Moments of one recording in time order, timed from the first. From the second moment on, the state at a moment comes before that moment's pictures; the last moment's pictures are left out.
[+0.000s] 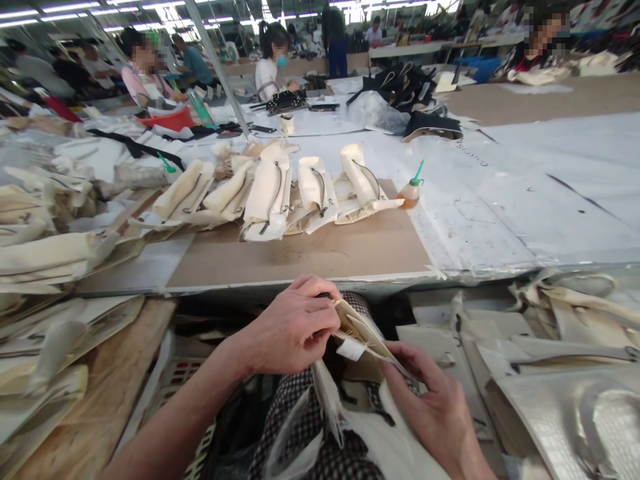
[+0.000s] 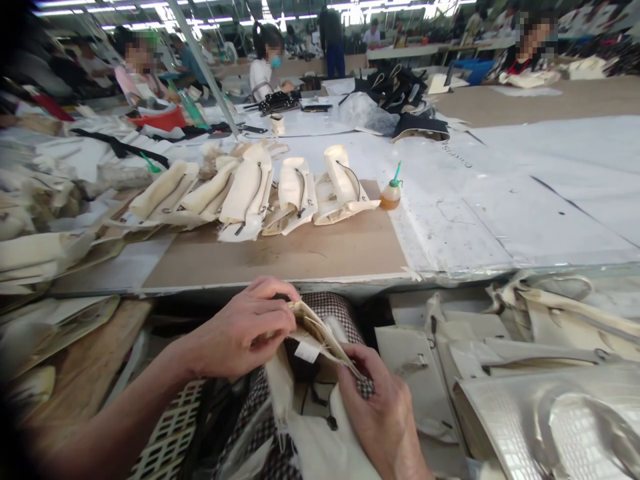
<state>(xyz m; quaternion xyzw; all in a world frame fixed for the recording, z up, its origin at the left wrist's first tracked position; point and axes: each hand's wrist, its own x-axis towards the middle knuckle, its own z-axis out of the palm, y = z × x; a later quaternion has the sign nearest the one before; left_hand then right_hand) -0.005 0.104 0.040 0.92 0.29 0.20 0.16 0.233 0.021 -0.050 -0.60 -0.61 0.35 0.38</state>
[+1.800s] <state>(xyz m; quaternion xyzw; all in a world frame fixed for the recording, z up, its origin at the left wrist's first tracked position) 0.040 0.124 0.015 0.92 0.32 0.17 0.15 0.239 0.044 -0.051 -0.45 -0.83 0.09 0.32</state>
